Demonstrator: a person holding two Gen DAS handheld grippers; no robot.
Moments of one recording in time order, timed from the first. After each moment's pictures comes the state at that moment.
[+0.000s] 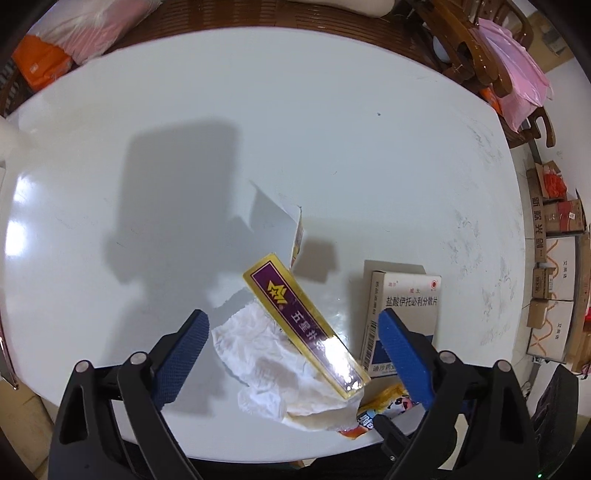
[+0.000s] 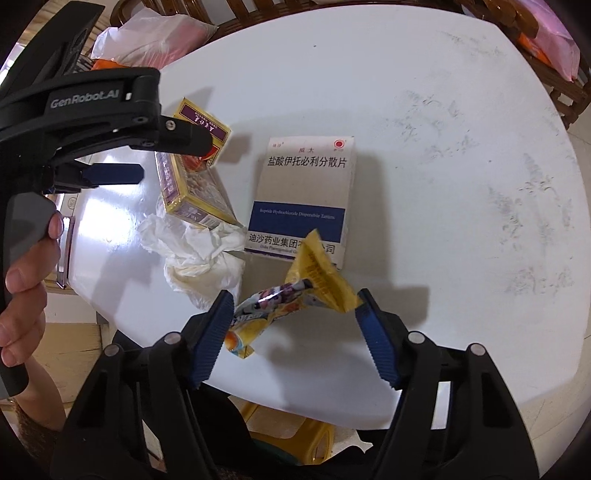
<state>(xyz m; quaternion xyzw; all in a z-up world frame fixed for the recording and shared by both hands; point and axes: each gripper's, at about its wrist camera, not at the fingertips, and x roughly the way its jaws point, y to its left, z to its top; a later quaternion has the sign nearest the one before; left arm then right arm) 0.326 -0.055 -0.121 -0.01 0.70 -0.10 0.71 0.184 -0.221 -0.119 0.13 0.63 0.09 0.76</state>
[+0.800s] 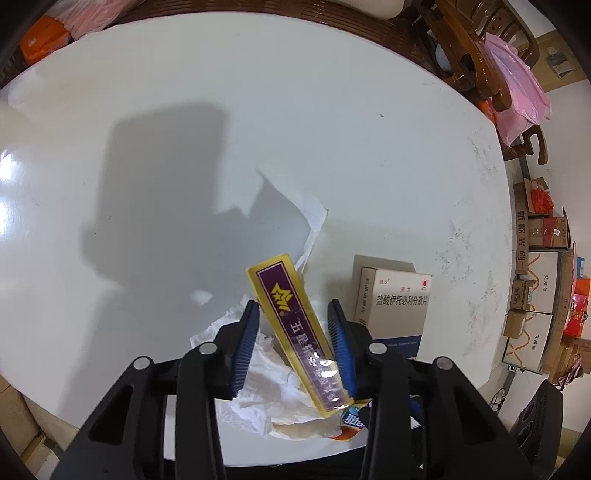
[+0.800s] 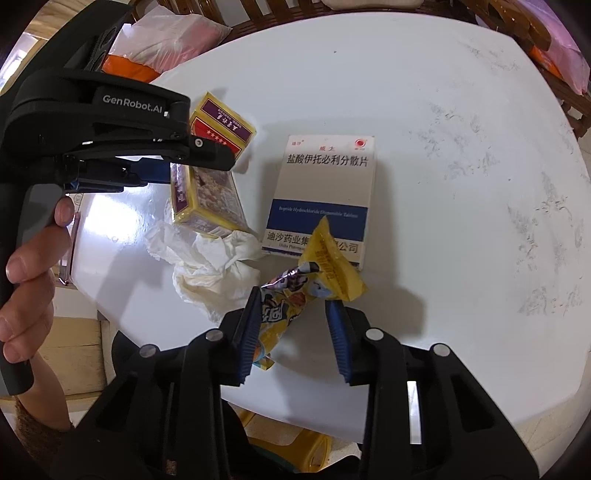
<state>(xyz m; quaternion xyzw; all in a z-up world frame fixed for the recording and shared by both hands) 0.329 -0.052 -0.129 -0.06 0.71 -0.12 0.70 0.188 -0.209 -0.111 0.12 0.62 0.10 0.77</state>
